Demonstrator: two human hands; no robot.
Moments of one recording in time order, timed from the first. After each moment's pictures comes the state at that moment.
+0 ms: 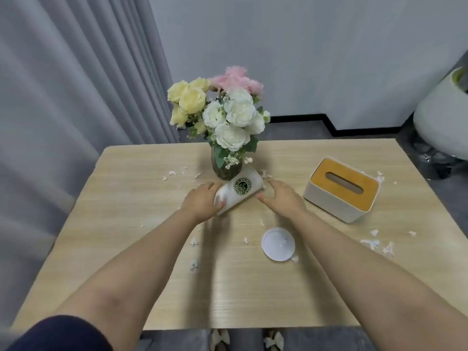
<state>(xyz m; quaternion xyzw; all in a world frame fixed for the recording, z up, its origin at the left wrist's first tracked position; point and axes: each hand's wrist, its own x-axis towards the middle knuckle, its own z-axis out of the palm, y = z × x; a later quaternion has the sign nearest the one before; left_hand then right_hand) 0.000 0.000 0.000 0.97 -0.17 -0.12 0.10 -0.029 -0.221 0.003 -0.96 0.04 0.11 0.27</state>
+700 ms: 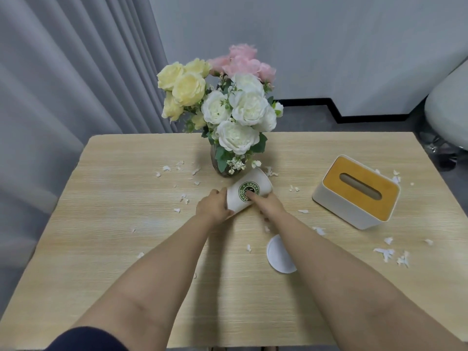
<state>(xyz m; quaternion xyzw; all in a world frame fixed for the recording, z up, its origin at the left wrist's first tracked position) 0.032 -0.026 -0.053 0.96 -0.05 -0.24 0.15 0.016 -0.182 -0.056 -0.76 0.29 0.19 0.55</state>
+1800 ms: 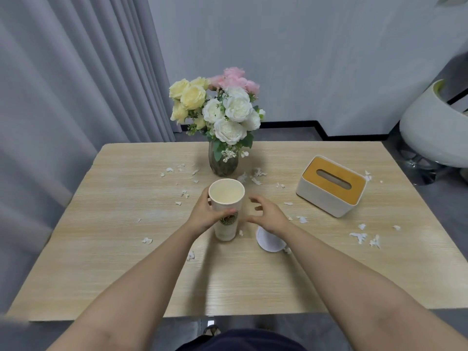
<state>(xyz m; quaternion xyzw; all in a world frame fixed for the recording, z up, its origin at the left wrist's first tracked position) -0.066 -0.011 -0.006 0.77 0.01 -0.13 0.62 -0.079 -0.202 -0.027 -0.88 0.03 0.15 0.46</state>
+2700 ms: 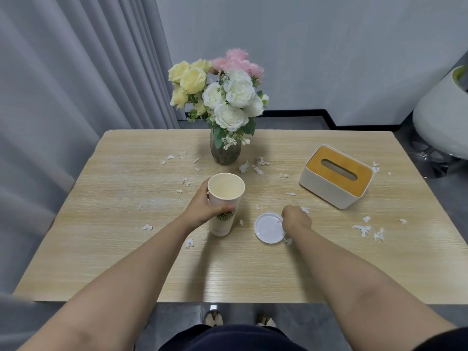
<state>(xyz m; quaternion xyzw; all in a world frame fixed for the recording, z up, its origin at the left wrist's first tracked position) -0.075 -0.004 -0.006 0.80 -0.01 -0.15 0.59 -0.089 -0.244 -0.062 -0.95 0.18 0.22 0.10</state>
